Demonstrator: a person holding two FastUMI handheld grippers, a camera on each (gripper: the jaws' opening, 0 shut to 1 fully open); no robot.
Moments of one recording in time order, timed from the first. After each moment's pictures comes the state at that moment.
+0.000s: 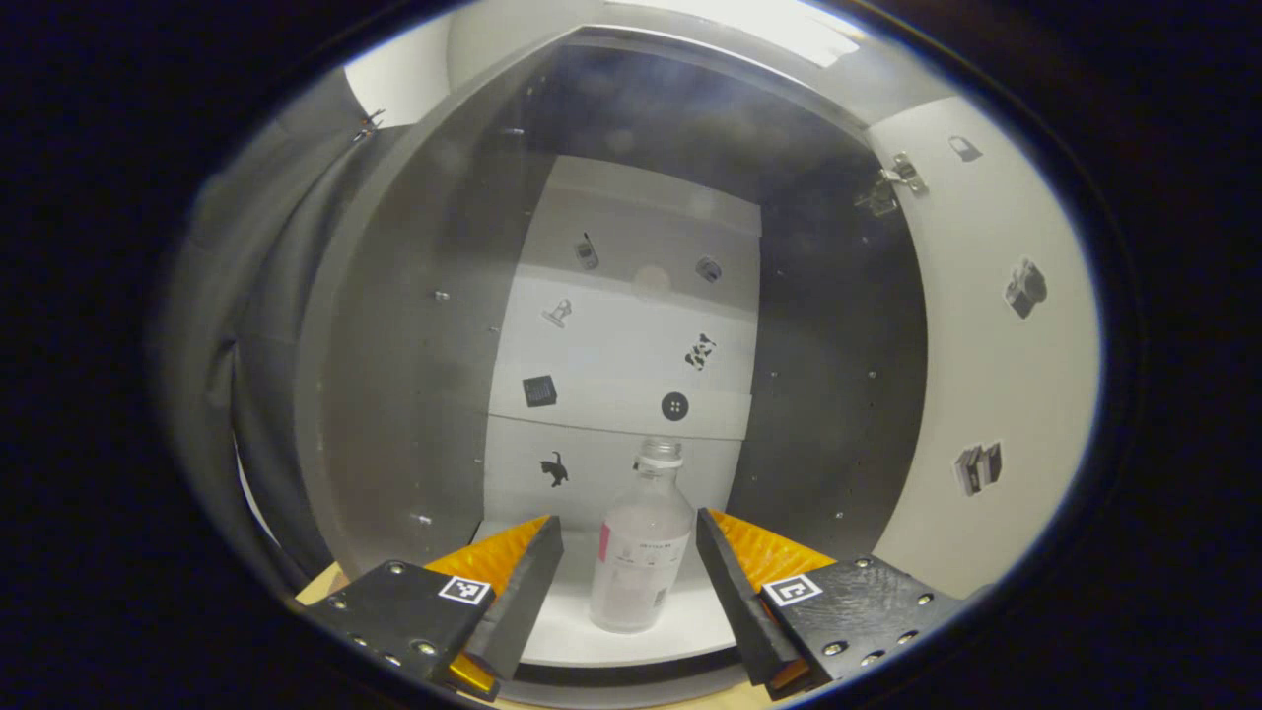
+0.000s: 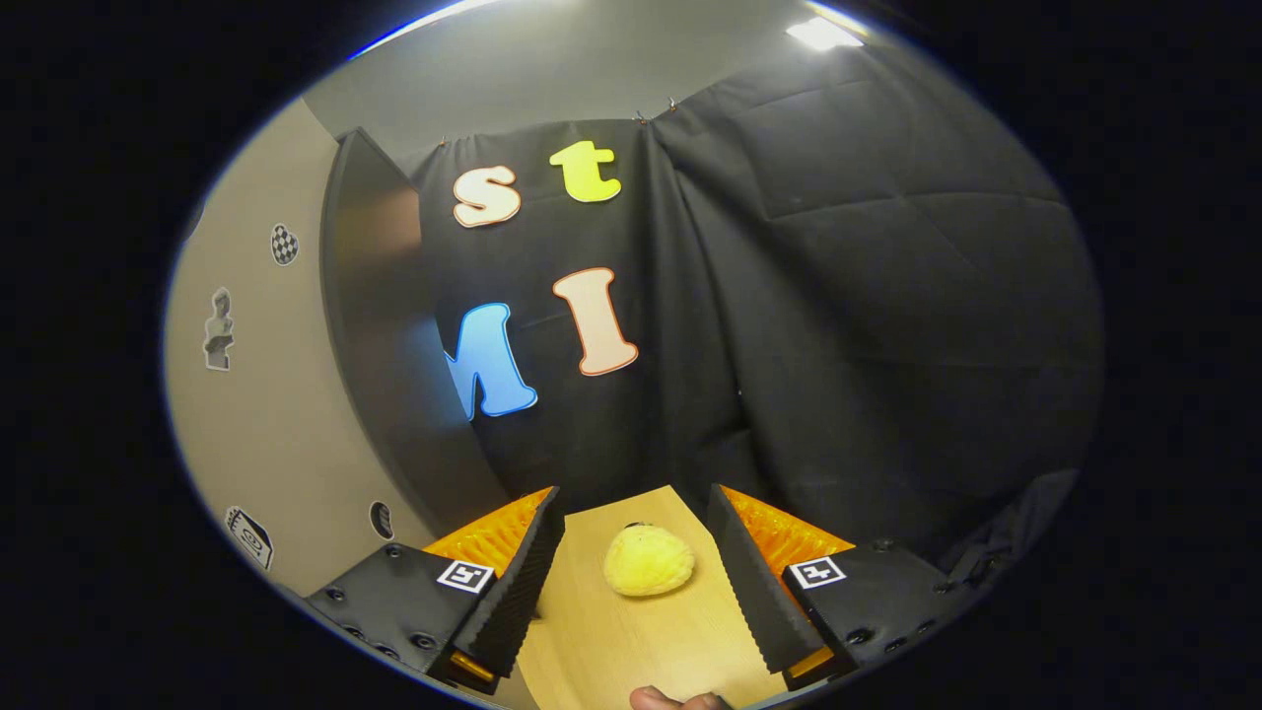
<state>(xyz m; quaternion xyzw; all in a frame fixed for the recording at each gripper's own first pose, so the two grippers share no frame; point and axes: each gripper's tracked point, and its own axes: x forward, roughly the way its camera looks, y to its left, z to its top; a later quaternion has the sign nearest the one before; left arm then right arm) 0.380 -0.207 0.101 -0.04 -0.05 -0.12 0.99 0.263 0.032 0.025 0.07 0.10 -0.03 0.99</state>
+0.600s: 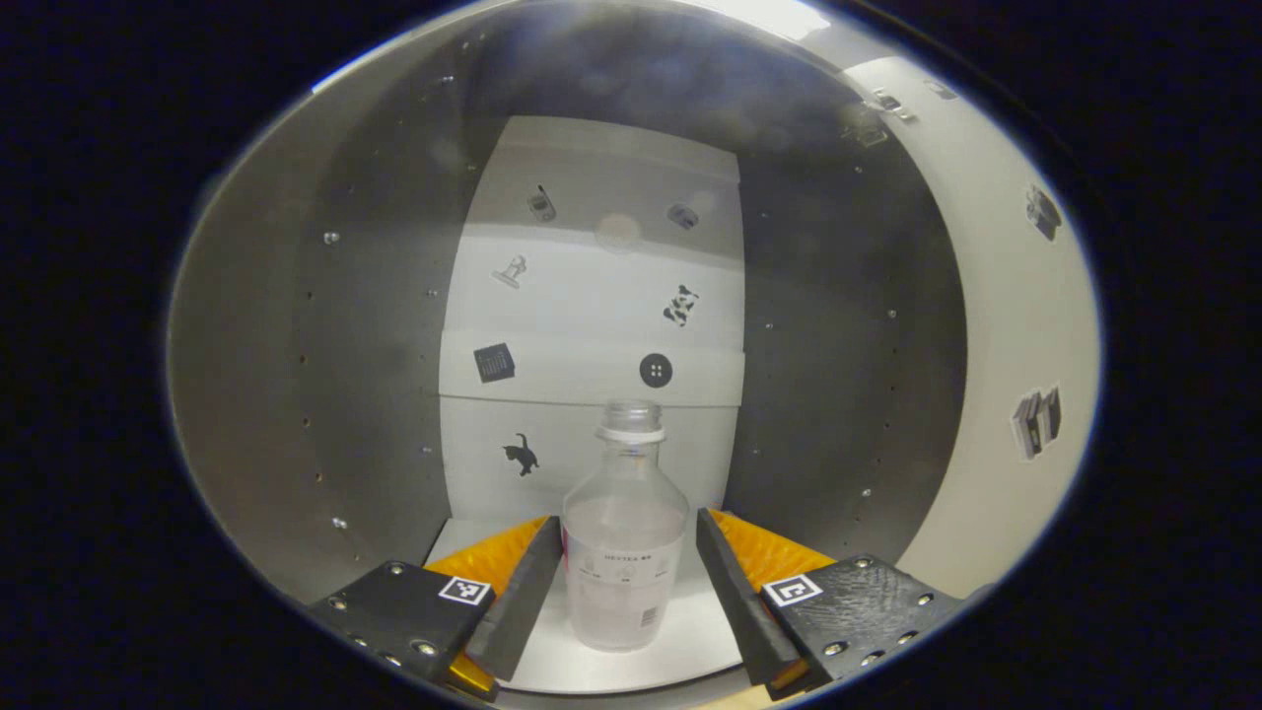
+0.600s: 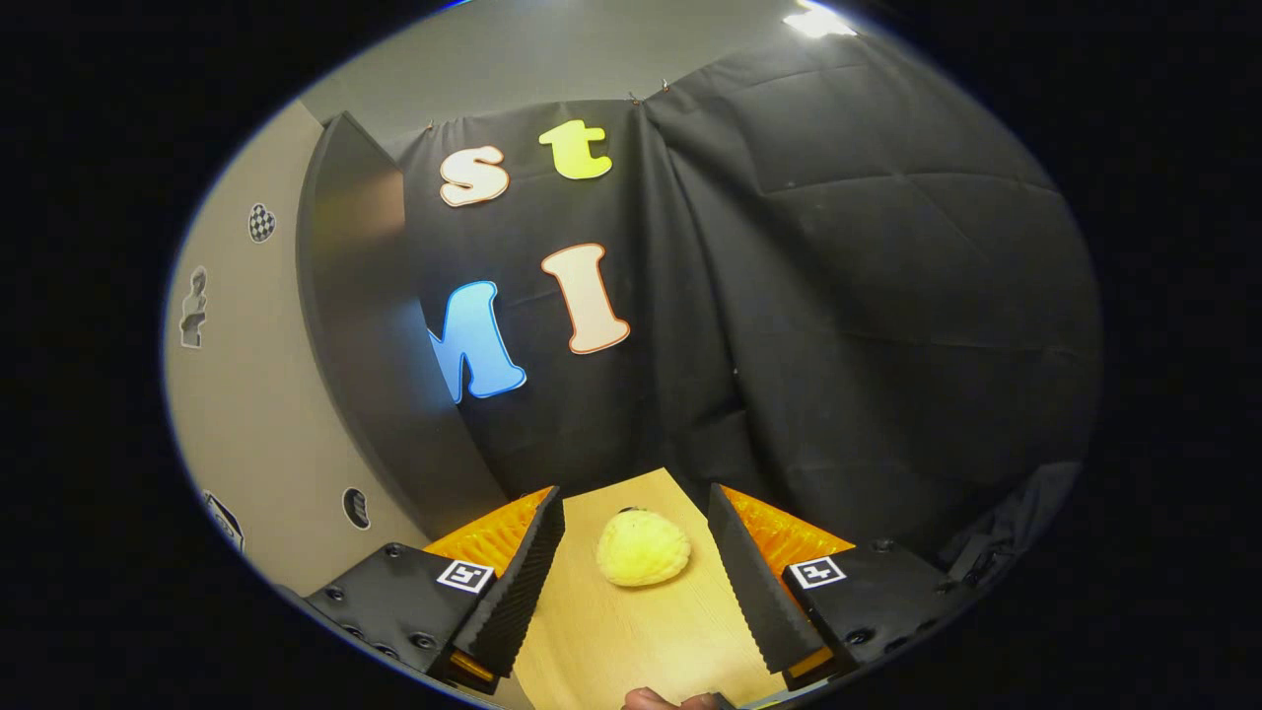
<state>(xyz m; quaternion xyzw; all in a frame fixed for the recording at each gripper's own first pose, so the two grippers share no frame) 0.432 -0.234 0.071 -0.01 -0.01 -0.13 0.99 0.279 0.026 -0.003 0.07 0.13 -0.04 0.99</state>
